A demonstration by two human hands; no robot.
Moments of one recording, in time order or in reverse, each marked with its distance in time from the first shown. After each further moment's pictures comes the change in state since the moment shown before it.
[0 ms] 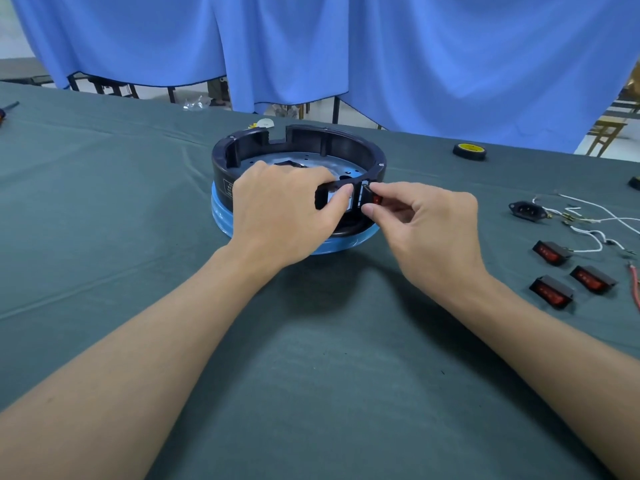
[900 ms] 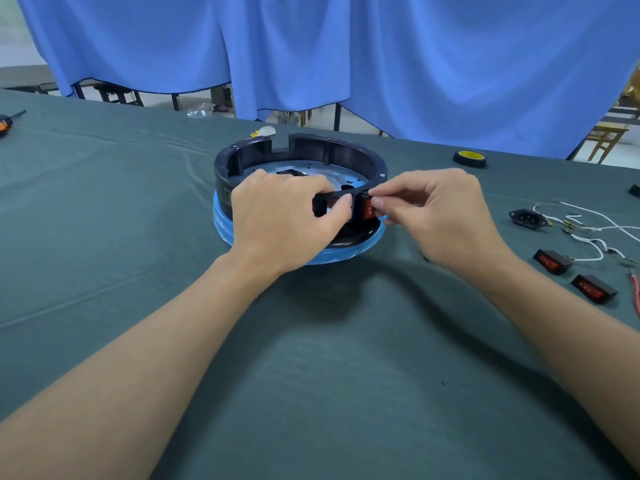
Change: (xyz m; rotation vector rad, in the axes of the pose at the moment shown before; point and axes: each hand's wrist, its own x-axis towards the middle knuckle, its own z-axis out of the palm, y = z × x) left_hand 0.002 0.002 -0.003 -0.066 0.010 -0.061; right_hand 0.027 0.008 -0.015 0.205 -0.231 0.192
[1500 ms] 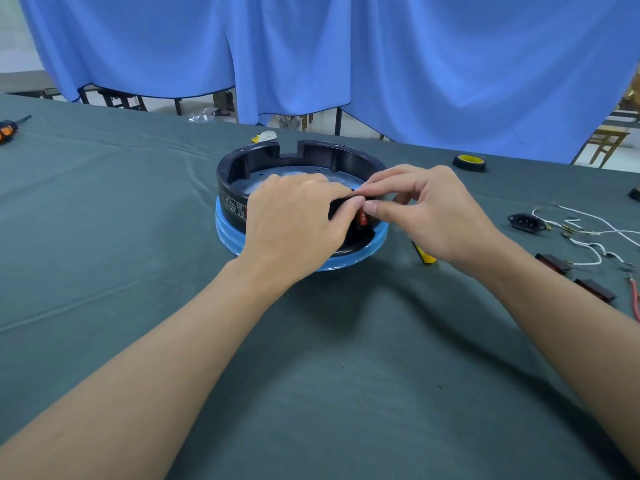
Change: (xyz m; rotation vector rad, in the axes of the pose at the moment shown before) left_hand 0.001 0.010 -0.001 -0.033 -0.059 0.099; right_hand 0.010 -0.004 -0.006 0.060 -0.183 -0.004
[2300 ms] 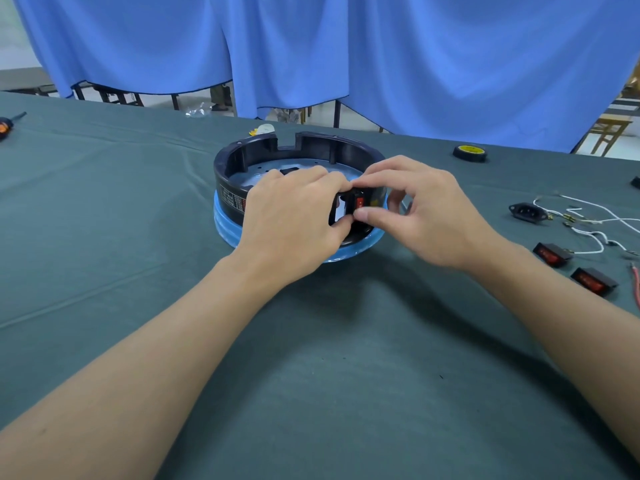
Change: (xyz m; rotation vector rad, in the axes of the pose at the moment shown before) left_hand -0.007 -0.003 0.000 0.041 -0.039 0.099; right_hand -0.006 0.006 0.004 -0.264 -0.019 -0.153
